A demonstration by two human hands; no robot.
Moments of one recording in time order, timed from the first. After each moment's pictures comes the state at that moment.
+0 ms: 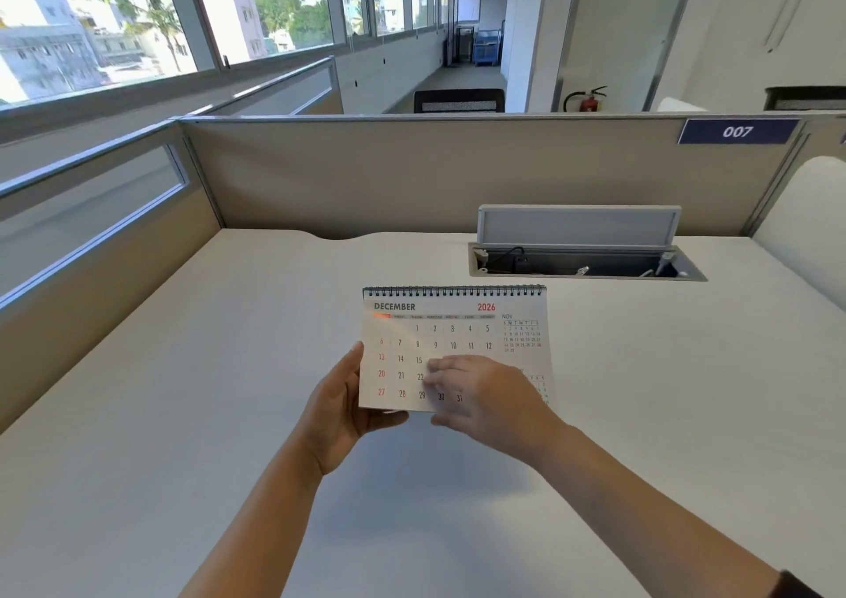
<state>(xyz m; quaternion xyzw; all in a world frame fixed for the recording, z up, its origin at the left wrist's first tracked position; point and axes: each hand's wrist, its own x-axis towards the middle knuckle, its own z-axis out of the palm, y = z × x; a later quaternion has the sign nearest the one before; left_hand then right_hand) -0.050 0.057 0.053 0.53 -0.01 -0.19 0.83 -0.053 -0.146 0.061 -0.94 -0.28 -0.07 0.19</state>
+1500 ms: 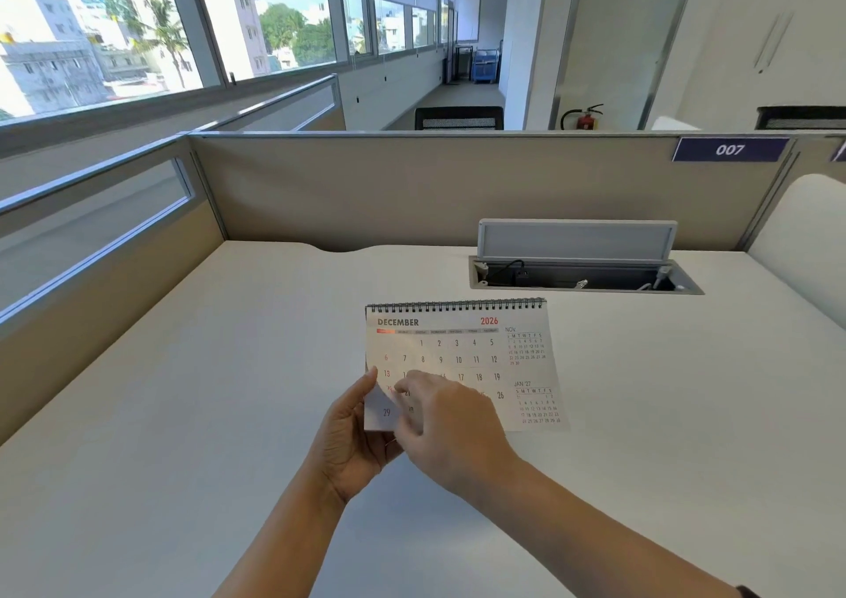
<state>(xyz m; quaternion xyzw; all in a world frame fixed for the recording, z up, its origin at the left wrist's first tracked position) -0.060 0.047 0.041 0.38 0.04 -0.22 0.90 -0.086 -0.087 0.081 -0.94 -0.17 -0.13 0.26</state>
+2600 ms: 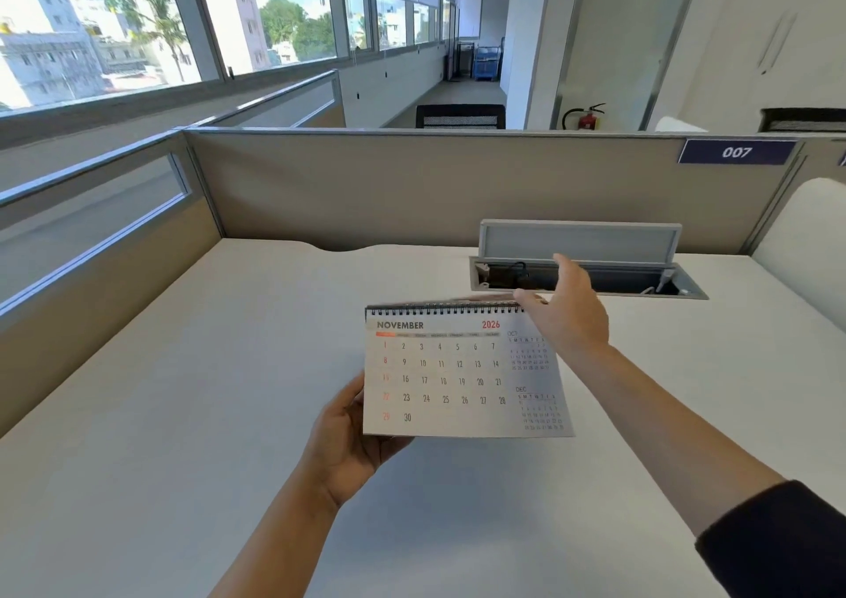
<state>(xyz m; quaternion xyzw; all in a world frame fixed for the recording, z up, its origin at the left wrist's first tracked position) -0.050 0.053 0.041 0.40 0.08 -0.21 0.89 0.037 -0.204 0.101 -0.93 0.11 -0.21 0.30</state>
